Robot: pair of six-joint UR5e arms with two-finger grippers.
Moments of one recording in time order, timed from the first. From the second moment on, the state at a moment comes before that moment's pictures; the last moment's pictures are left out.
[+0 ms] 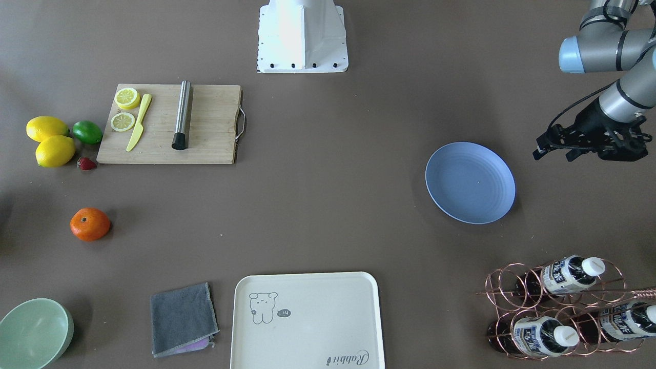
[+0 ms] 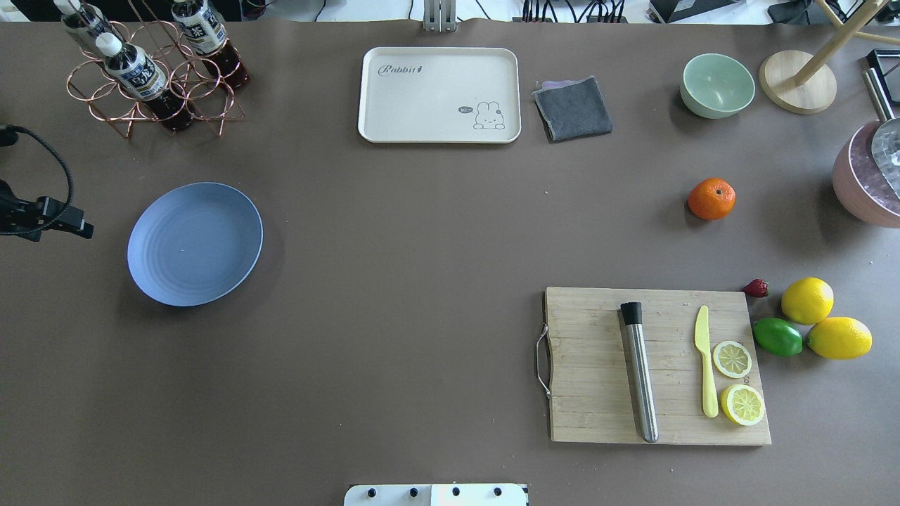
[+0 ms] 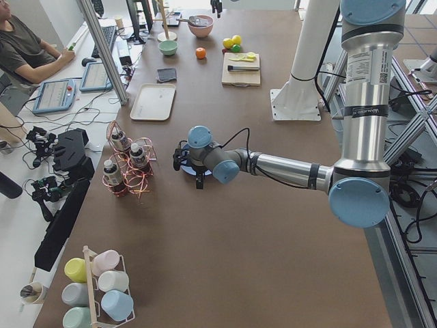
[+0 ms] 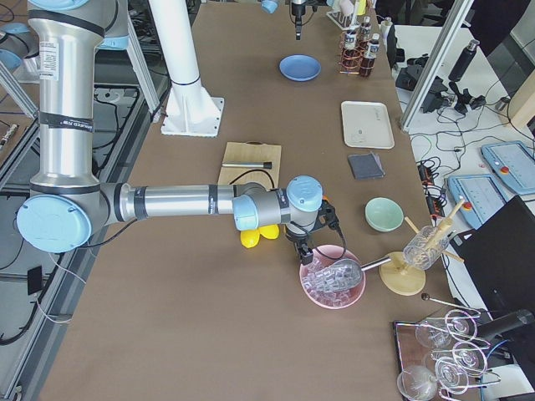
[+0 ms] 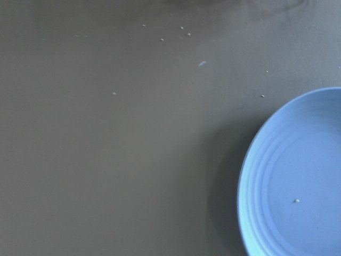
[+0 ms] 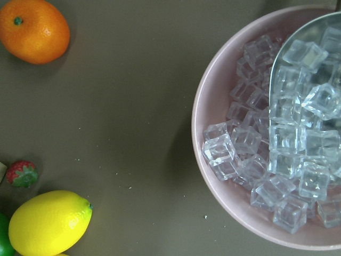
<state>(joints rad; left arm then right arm) -1.03 -1.58 -1.67 -2.13 -2.28 -0.83 1.40 -1.65 1.70 -1.41 2.38 -0.19</state>
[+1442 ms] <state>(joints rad) -0.89 -1.66 -1.54 -2.25 -2.20 -1.05 1.40 -1.66 1.70 -1.41 2.39 -0.18</state>
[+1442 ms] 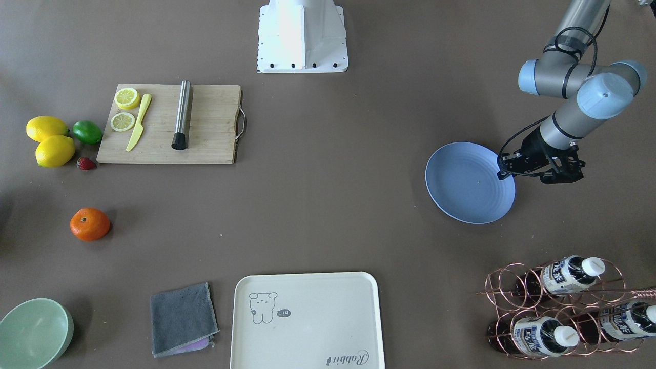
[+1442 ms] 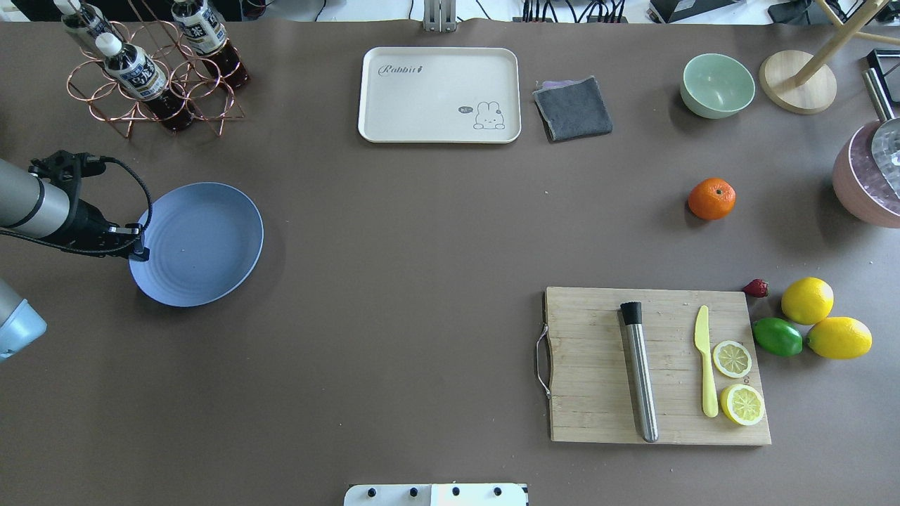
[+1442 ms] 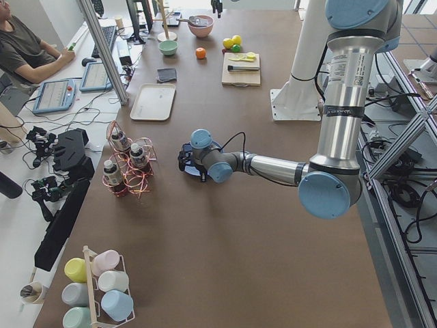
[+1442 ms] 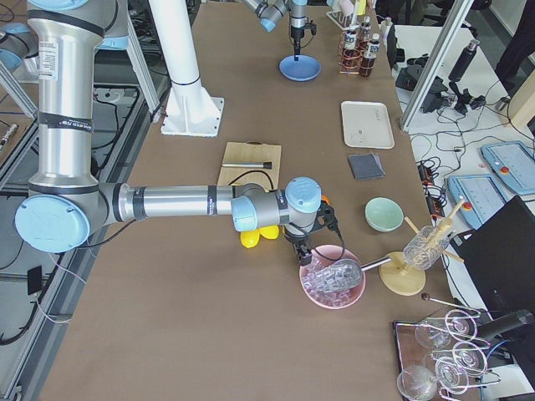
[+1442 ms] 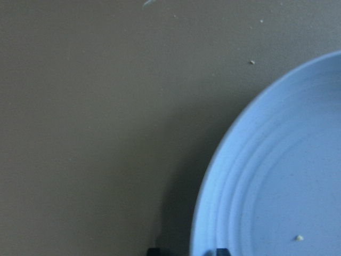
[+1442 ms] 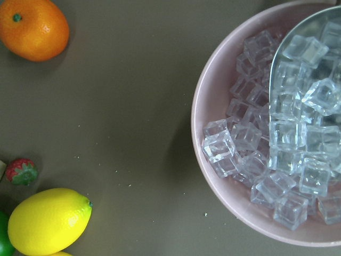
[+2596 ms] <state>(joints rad) -0.68 -1.97 -1.67 -2.22 -2.05 -1.69 1.24 -1.40 1.70 -1.40 2.39 0.31</state>
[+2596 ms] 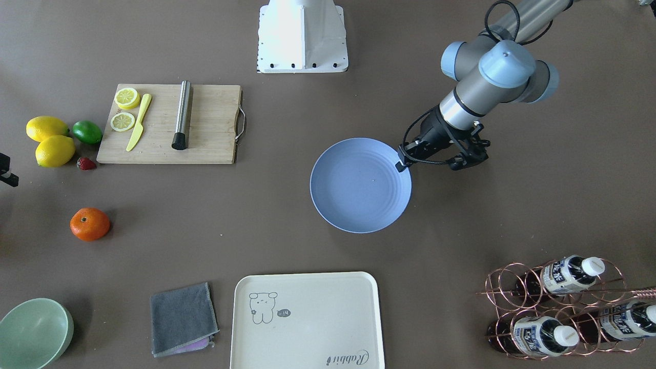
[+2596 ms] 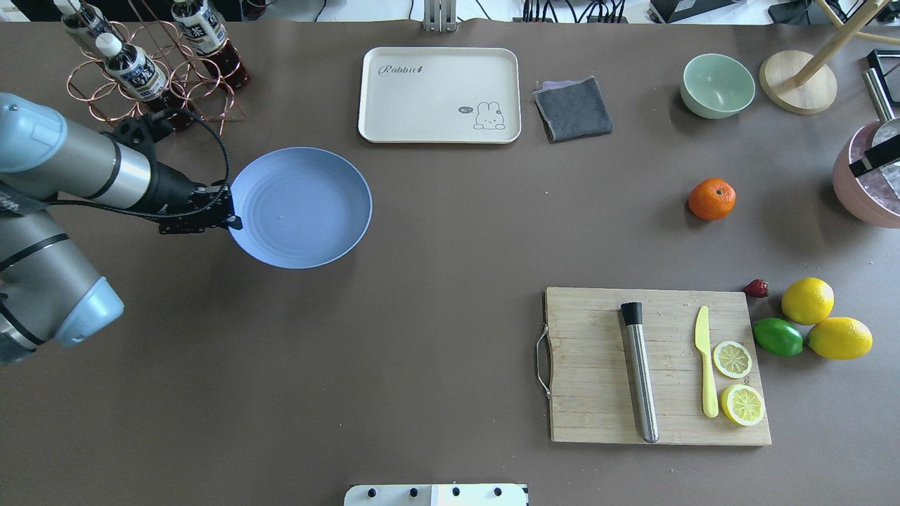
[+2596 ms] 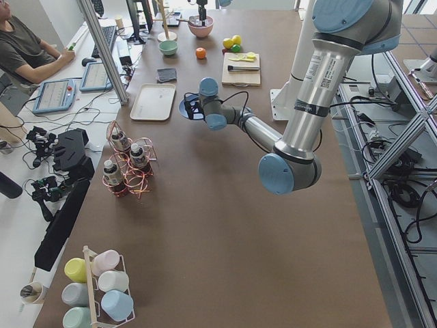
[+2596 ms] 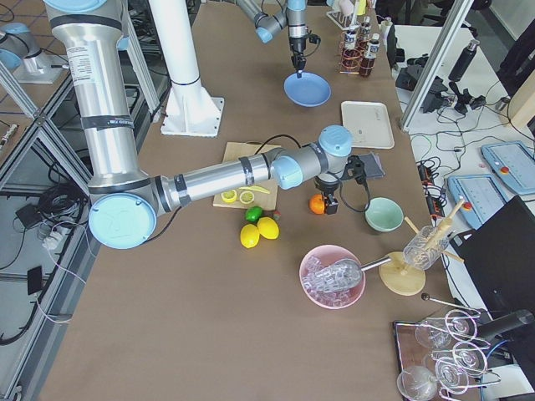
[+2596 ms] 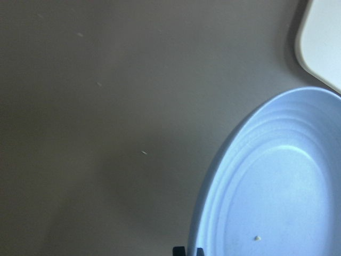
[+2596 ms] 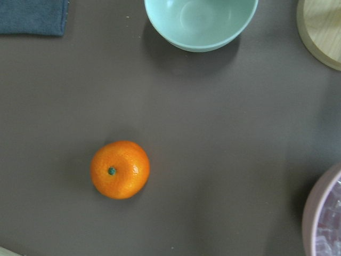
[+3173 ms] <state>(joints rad) -0.48 -2.07 -1.63 -2.21 -1.87 -1.76 1.08 -1.31 1.65 -1.39 2.29 0.48</state>
